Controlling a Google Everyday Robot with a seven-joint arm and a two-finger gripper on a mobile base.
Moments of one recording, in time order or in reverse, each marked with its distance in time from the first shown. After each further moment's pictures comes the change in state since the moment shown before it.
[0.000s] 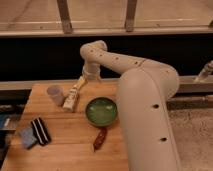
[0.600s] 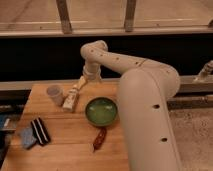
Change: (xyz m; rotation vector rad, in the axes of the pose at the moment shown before) arm 0.002 -0.003 0.000 0.002 0.003 0.004
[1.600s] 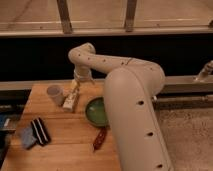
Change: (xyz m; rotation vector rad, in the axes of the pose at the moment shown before) arm -0.021 0.040 0.031 0.044 0.031 -0.067
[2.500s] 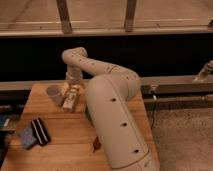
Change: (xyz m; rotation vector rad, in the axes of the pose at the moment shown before) arm -0.031 0.044 0.050 -0.146 0.096 -0.069
